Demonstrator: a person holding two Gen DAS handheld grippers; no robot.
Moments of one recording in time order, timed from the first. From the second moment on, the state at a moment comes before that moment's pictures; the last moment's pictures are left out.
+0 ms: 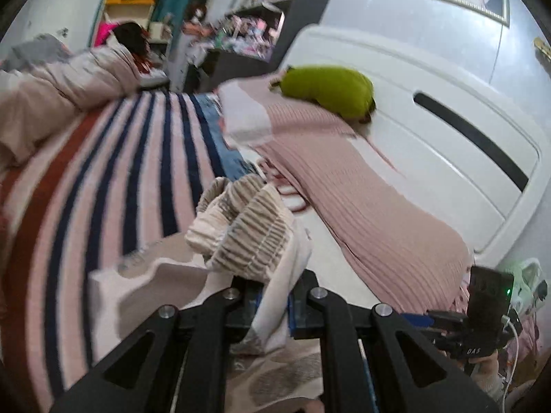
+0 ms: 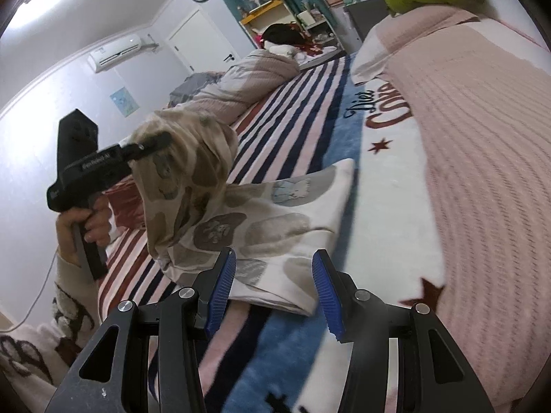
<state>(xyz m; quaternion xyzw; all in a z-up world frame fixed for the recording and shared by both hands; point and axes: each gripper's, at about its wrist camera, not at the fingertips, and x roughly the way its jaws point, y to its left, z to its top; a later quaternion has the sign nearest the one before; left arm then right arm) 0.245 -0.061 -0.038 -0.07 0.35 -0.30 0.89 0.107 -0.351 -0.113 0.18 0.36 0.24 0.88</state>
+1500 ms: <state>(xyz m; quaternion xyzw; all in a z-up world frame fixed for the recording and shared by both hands) 0.211 0.072 -0.140 -0.11 0.42 -0.20 0.88 0.202 -0.274 -0.148 0.12 0.41 0.21 0.88</state>
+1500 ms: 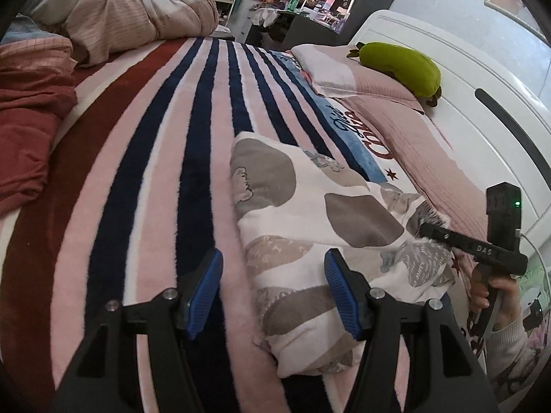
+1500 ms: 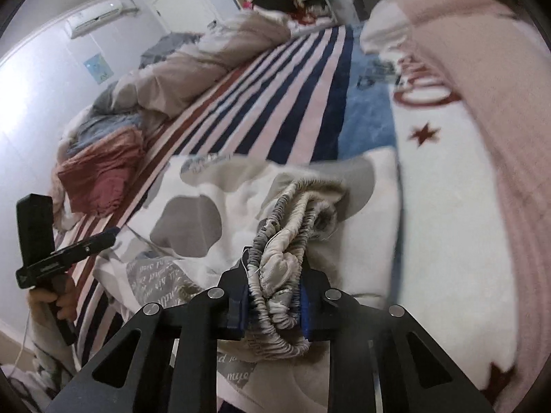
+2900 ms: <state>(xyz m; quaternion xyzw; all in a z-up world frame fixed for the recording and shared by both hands) 0.261 0.052 -0.153 -0.16 0.46 -0.28 0.83 0.218 -0.309 -0.174 0.17 0.44 0.21 0.86</state>
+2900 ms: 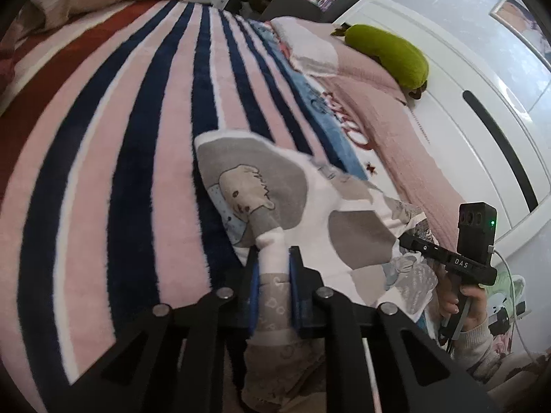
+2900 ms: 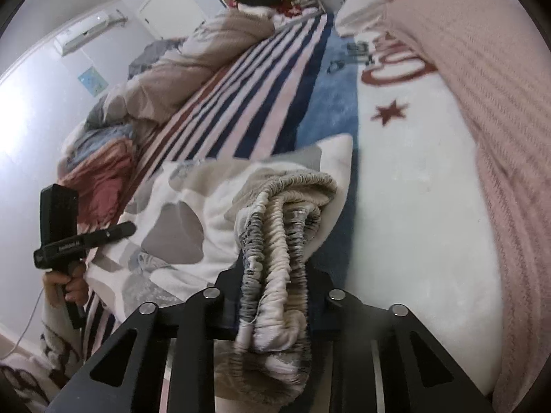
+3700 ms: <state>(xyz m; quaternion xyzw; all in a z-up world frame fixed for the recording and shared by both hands) 0.167 0.243 -0.075 -0.17 0.39 -0.20 0.88 0.190 -0.112 -0.087 0.08 0.40 0.31 0.86</state>
